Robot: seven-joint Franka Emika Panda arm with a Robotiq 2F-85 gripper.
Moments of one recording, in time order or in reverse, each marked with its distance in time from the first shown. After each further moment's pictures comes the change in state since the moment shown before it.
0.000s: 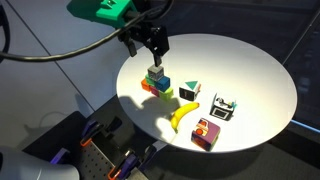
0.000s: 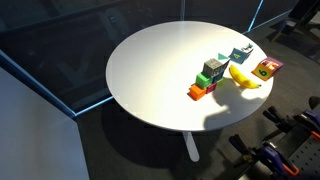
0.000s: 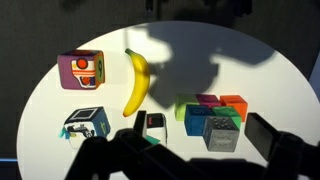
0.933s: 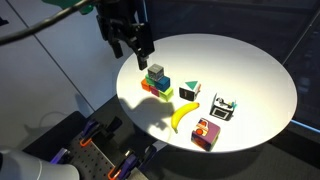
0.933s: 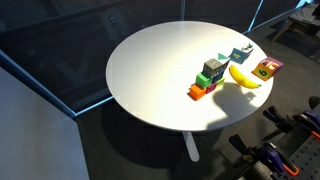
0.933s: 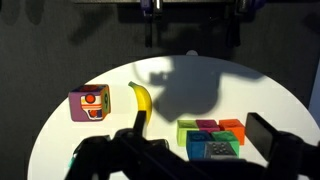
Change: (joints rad) arm -0.006 -0.098 0.012 -0.002 -0.034 -0.195 0.069
